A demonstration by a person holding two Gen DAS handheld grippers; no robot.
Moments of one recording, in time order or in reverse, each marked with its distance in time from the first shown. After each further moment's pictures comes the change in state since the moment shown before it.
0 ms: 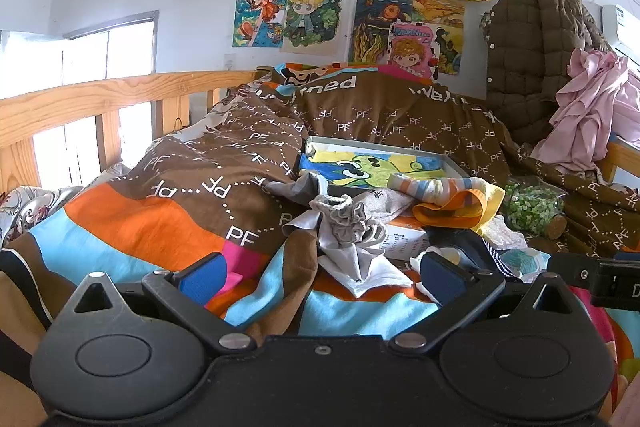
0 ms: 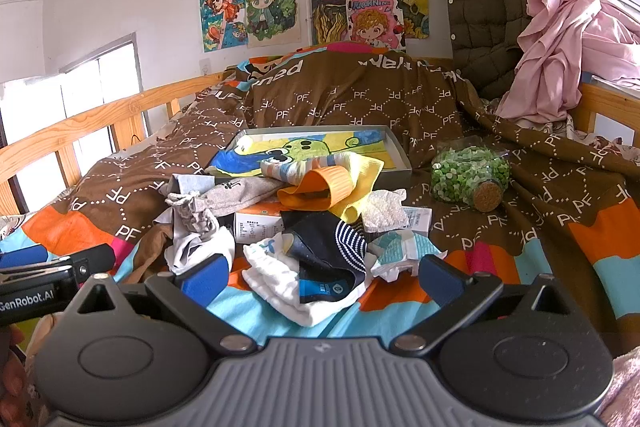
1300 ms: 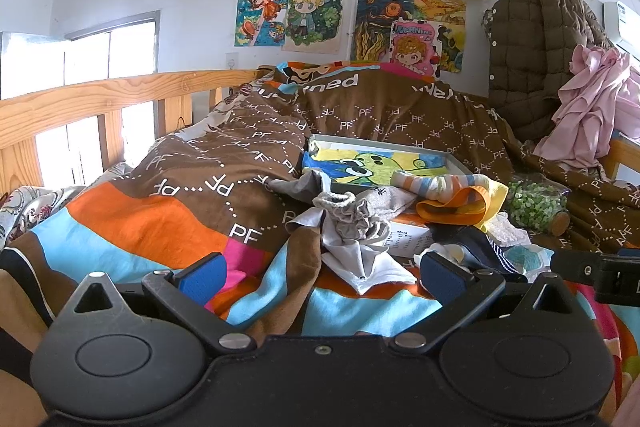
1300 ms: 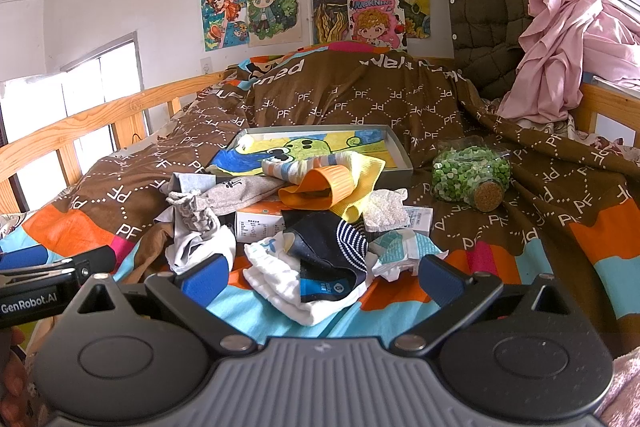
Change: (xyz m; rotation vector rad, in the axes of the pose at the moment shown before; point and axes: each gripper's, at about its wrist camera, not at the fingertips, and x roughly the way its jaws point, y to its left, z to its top) left arm 0.002 0.003 -0.002 -0.001 0.002 0.004; right arm 0.000 0.000 0.000 0.000 0.003 0.000
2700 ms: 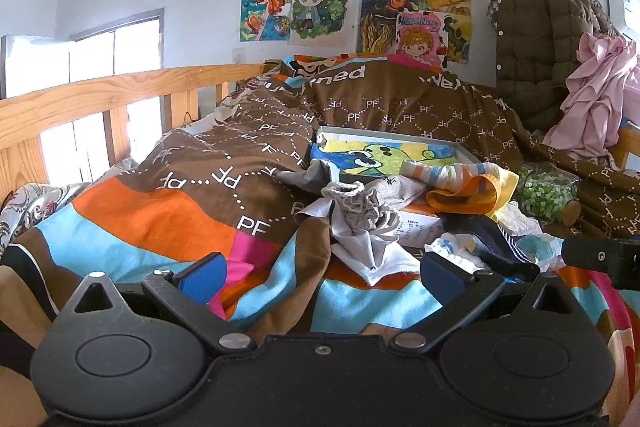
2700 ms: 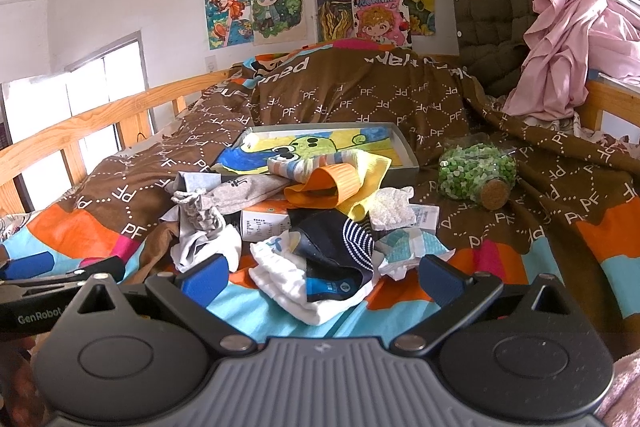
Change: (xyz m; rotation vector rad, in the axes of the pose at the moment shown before) left arm 0.003 0.007 -0.004 0.016 0.031 0.034; right arm 0.003 0.002 0.002 0.001 0.008 0.013
